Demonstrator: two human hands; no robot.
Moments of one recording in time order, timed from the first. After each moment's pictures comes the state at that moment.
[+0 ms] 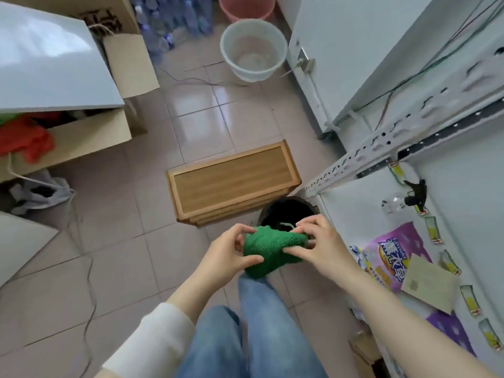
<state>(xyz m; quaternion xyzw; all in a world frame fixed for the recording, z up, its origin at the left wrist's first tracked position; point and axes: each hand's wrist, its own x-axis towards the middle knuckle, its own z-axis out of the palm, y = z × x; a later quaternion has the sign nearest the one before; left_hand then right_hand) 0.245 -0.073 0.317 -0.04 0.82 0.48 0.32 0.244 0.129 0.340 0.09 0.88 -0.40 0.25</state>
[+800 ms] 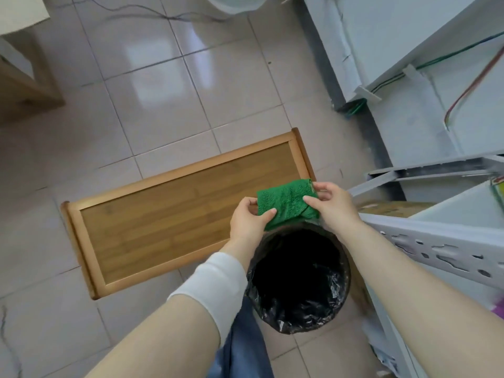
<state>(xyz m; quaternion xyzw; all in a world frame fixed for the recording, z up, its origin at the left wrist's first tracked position) 0.020 0.046 -0.022 -0.32 0.68 0.56 0.34 0.005 0.205 0.000 0.35 0.79 -0.43 0.25</state>
